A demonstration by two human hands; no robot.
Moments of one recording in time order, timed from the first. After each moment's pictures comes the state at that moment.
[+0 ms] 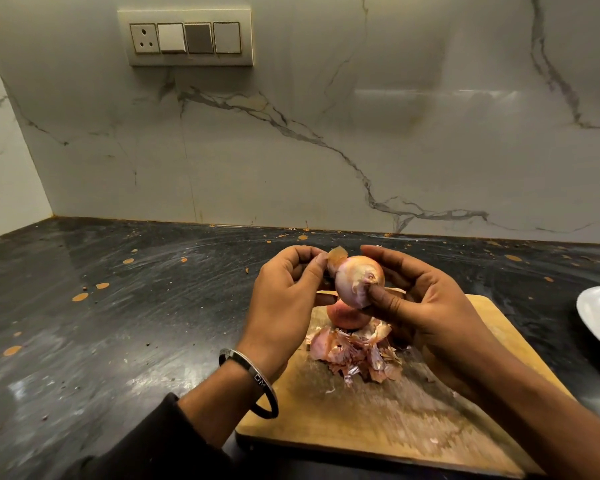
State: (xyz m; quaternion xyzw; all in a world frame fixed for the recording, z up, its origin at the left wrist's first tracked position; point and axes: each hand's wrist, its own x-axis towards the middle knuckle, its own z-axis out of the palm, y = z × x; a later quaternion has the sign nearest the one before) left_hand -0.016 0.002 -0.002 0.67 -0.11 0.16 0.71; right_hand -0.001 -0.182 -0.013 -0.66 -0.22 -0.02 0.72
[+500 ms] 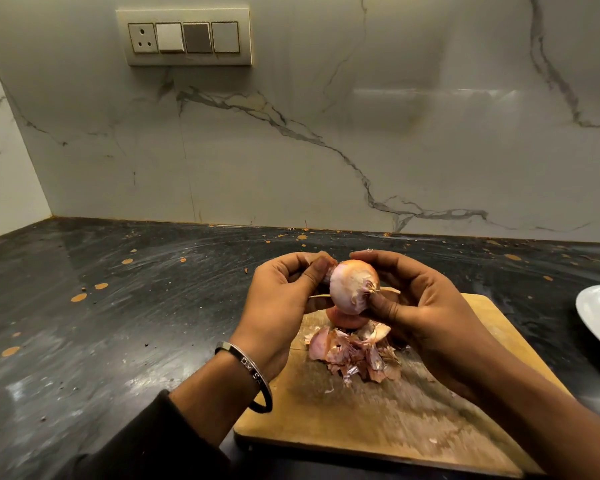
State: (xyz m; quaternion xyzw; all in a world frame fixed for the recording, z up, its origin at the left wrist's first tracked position) left_hand -0.012 0.005 -0.002 0.62 -0.09 0.10 0.77; right_hand -0.009 -0.179 -0.010 -0.65 -0.24 0.00 0.72
